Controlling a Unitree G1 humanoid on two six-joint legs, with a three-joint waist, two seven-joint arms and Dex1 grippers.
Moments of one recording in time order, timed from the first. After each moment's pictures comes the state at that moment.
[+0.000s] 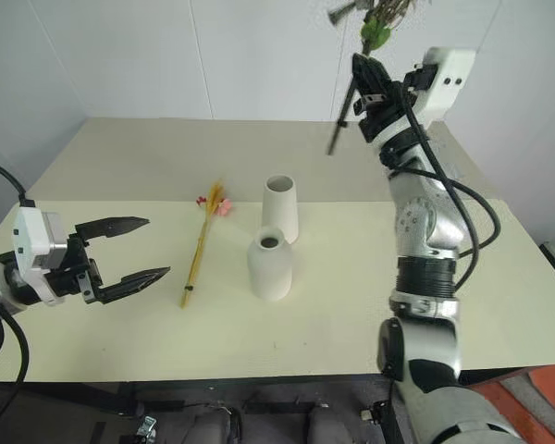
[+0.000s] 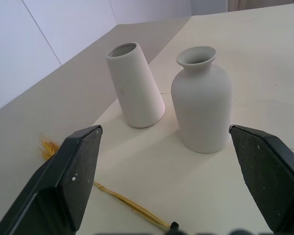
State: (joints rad) left arm -0.08 0.90 0.41 -0.43 -0.63 0.36 -1.00; right arm -1.00 -0.22 -0.31 0.20 0.56 0.25 0.45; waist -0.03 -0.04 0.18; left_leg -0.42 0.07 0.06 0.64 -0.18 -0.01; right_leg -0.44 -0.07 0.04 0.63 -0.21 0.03
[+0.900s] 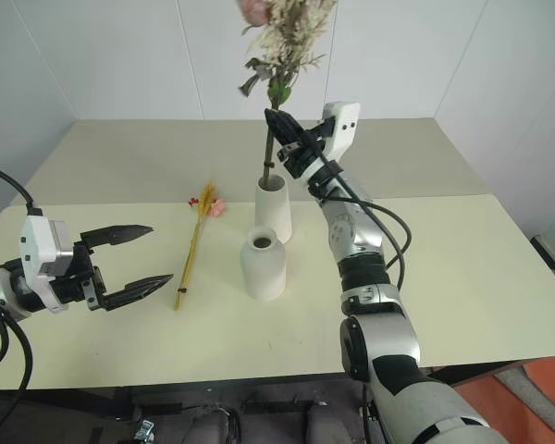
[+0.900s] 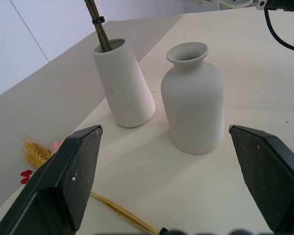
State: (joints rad) left arm -0.05 0.89 0.40 -0.45 -0.62 0.36 -0.99; right arm -1.07 -0.06 -0.15 0.65 0.40 -0.08 0.65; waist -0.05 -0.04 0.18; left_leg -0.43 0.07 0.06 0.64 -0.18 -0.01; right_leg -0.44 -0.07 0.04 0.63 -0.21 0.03
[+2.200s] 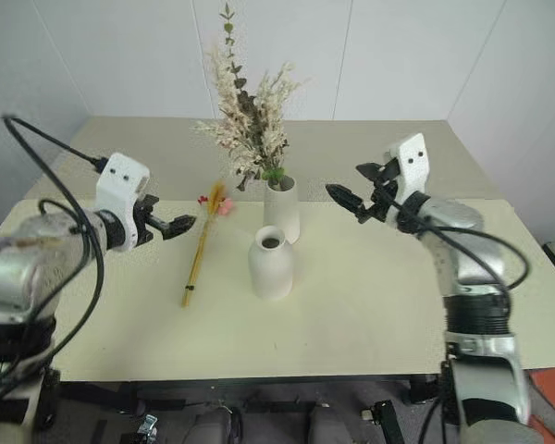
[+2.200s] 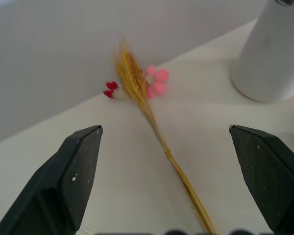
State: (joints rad) left arm -0.75 0.69 0.08 -0.35 -0.44 1.43 -0.40; right arm -0.74 -0.69 -0.09 0.06 0.42 0.58 0.80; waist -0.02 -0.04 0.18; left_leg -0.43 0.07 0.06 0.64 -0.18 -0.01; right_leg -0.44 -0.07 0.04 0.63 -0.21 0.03
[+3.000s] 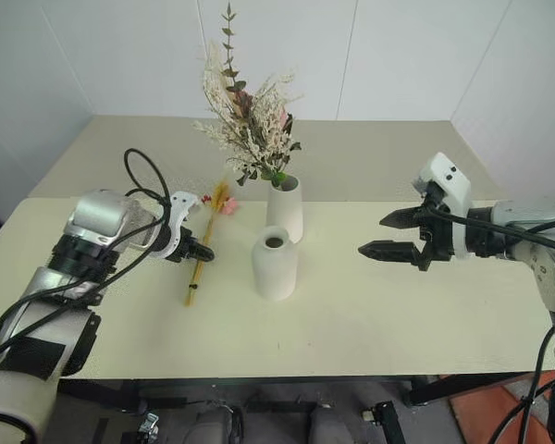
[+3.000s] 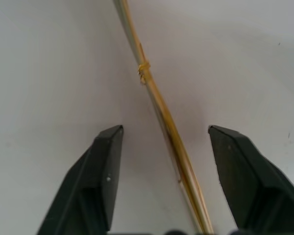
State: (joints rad) left arm -1.10 0.55 -0.31 0.52 -0.31 1.36 -0.56; right arm -0.63 -1.05 -0.10 -0.21 0.61 1.02 1.02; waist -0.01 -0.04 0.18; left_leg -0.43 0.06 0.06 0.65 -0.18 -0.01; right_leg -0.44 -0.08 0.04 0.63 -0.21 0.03
